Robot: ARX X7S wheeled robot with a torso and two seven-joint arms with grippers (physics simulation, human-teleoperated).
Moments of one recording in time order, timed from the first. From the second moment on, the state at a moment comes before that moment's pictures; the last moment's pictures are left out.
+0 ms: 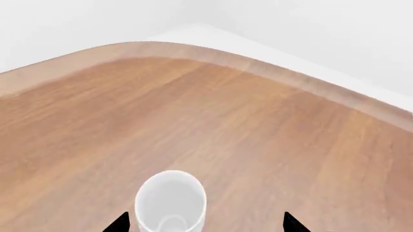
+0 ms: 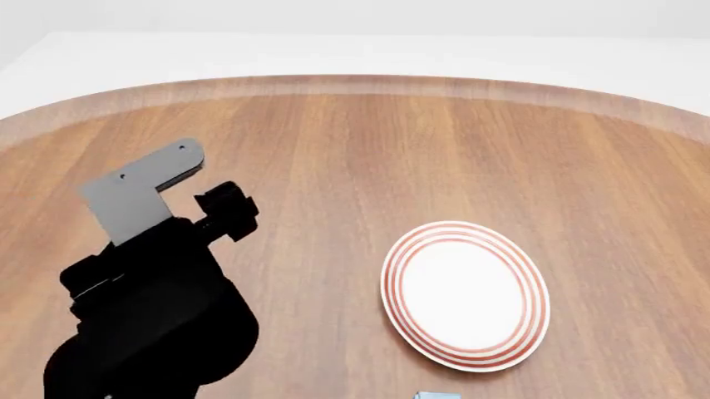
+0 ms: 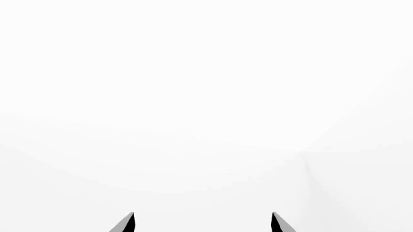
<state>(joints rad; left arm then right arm) -0.64 -0.02 0.01 0.57 -0.91 -1.18 -1.48 0.08 0.37 0.44 -0.87 0.35 -0.11 0.18</state>
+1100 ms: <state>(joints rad) -0.72 -0.04 0.19 -0.03 -0.86 -0.76 -1.53 0.07 0.38 0.42 -0.86 0.36 -0.13 0.18</state>
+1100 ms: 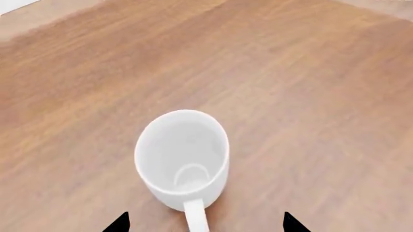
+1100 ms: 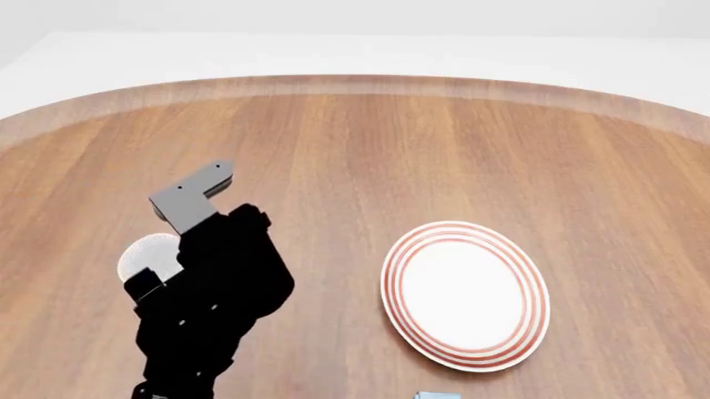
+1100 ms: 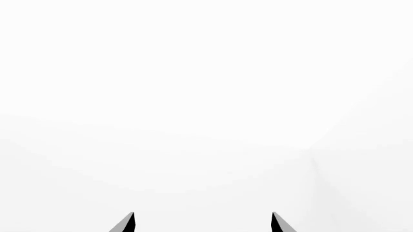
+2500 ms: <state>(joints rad) -0.77 -0.08 0.26 -0.53 -0.86 -0.49 -1.30 0.06 0.40 0.39 -0.85 0.34 -0.14 0.19</state>
